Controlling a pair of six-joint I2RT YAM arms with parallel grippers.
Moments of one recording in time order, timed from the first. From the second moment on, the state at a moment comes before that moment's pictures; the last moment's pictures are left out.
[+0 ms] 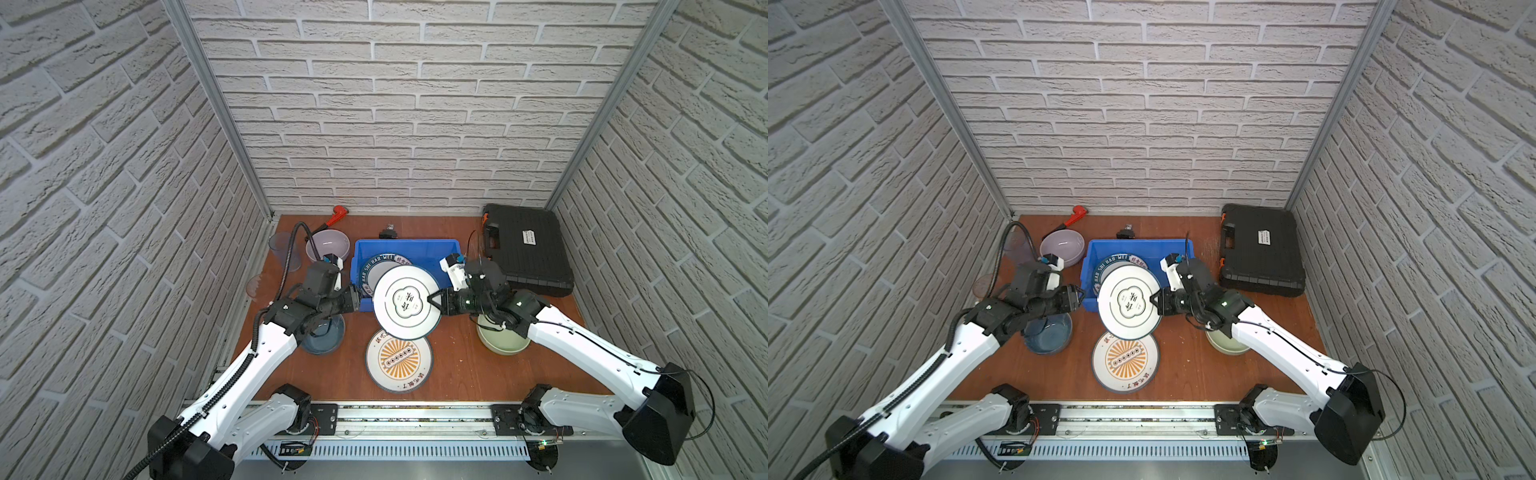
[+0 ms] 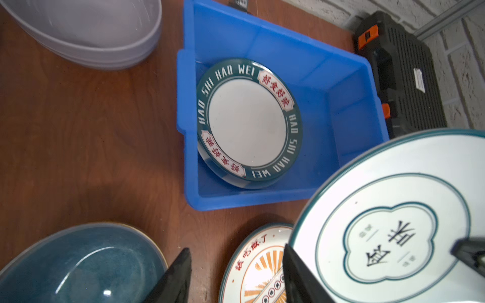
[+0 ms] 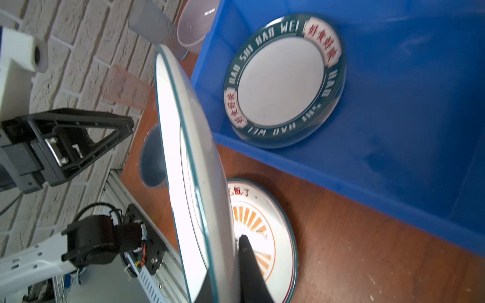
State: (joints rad) left arm -0.41 1.01 0.89 -0.67 0.09 -0.49; right arm 0.59 1.22 1.00 -0.49 -0.26 0.58
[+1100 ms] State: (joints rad) left arm -0.24 1.40 0.96 -0.46 0.22 -0.39; right arm 0.52 1.86 1.39 -0.22 -0.22 0.61
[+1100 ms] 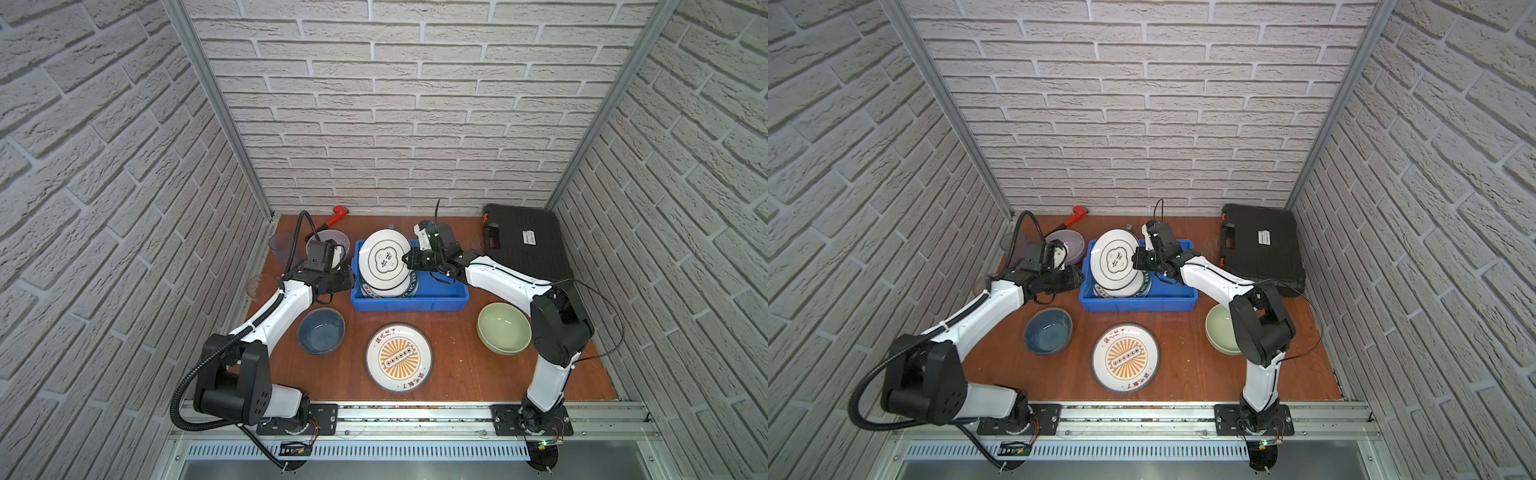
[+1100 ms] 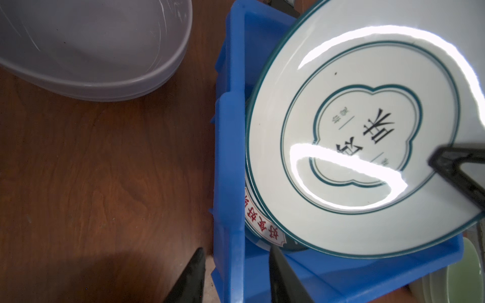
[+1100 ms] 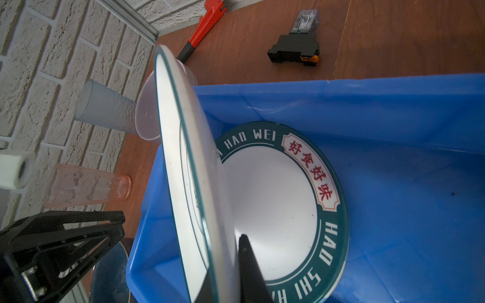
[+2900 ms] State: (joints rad) left arm -0.25 1.43 0.96 -0.44 0.23 -0.39; right arm 0.51 1.97 1.39 -0.37 -0.19 0.53
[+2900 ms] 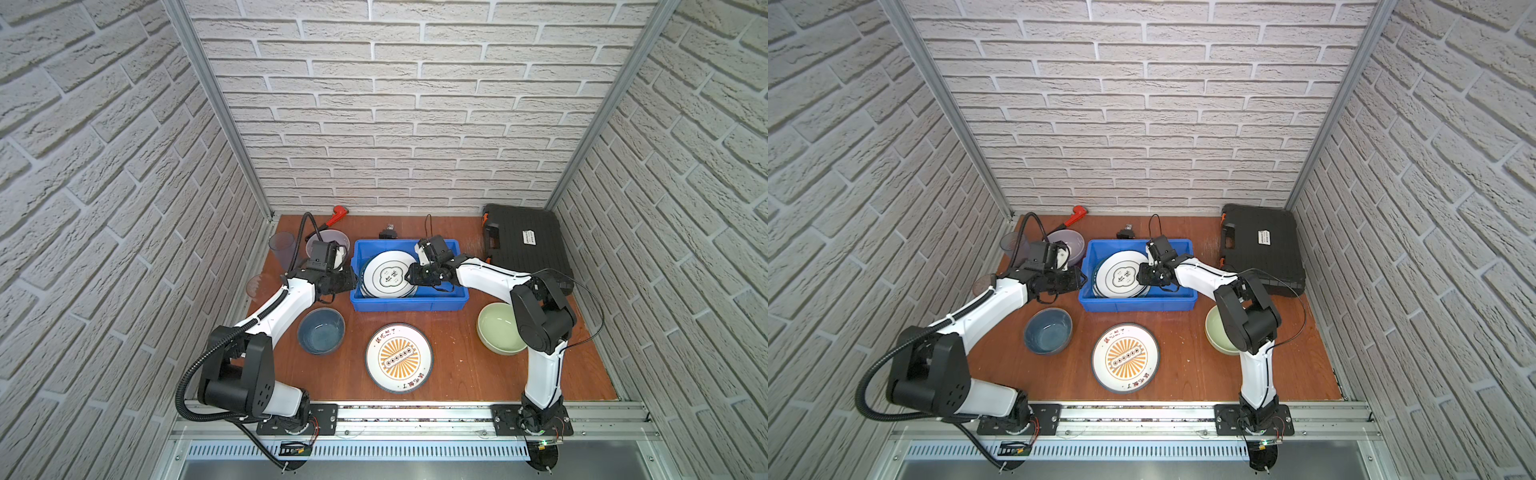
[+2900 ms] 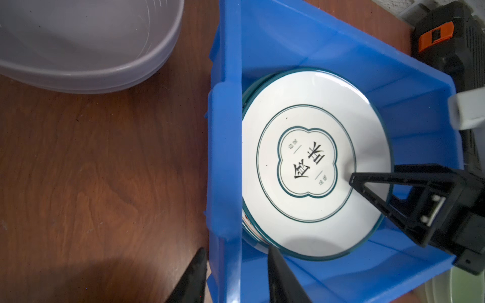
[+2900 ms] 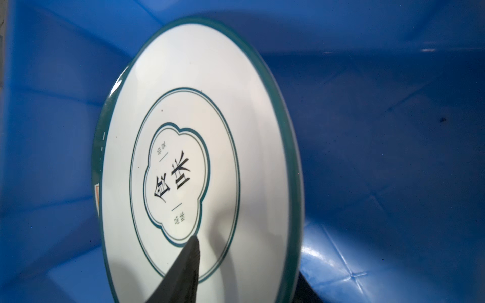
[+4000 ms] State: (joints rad) left arm -0.30 1.29 0.96 -0.52 0.19 -0.38; right arm 0.57 1.88 1.44 -0.53 -0.02 0.35
